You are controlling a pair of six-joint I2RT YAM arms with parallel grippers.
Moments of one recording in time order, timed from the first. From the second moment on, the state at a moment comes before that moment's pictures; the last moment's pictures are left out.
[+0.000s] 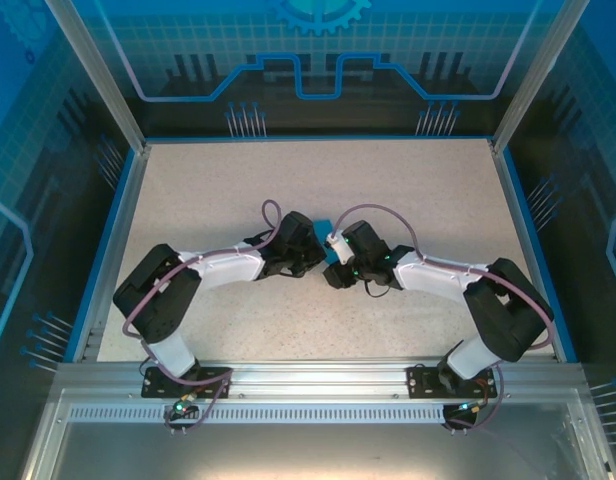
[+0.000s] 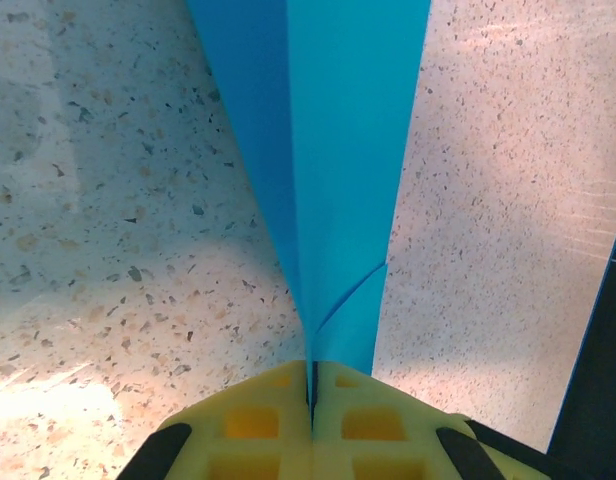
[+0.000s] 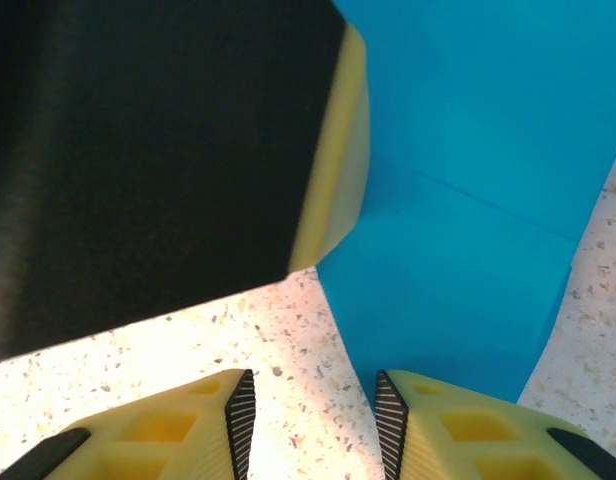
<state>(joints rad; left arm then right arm) -0.67 1.72 0.94 -0.06 0.13 -1.24 0.68 1.55 0.79 -0.19 -0.16 0.09</state>
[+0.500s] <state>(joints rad) -0.67 1.75 0.98 -0.11 0.14 -1.24 0.67 1.59 0.79 -0.16 -0.06 0.09</state>
